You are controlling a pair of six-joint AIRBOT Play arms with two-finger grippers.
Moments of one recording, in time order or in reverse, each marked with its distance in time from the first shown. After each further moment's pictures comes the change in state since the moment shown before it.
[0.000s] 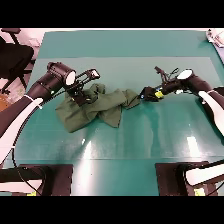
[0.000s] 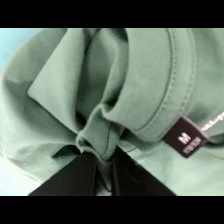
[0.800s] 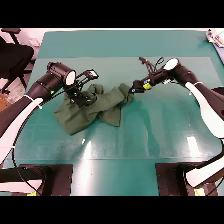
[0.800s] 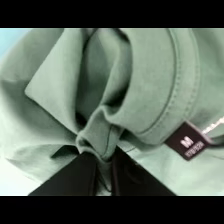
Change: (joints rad) left arm 0.000 0.000 0.000 -0.006 -0.054 -0.074; right arm 0.121 -0.051 0.255 0.000 0.069 -0.018
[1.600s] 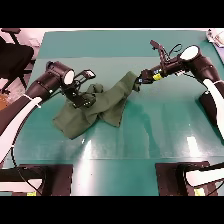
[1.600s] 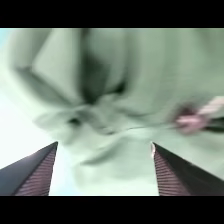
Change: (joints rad) left arm 0.054 0.000 0.000 0.008 -0.035 -0.052; right arm -0.049 0.128 0.010 -0.022 0.036 0.001
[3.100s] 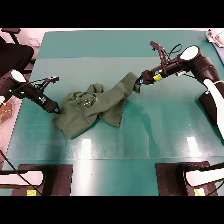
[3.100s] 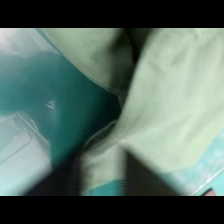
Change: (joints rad) left arm 0.576 0.000 -0.203 -0.585 -0.107 0.491; right arm 0.000 0.001 0.000 -0.012 0.006 0.000
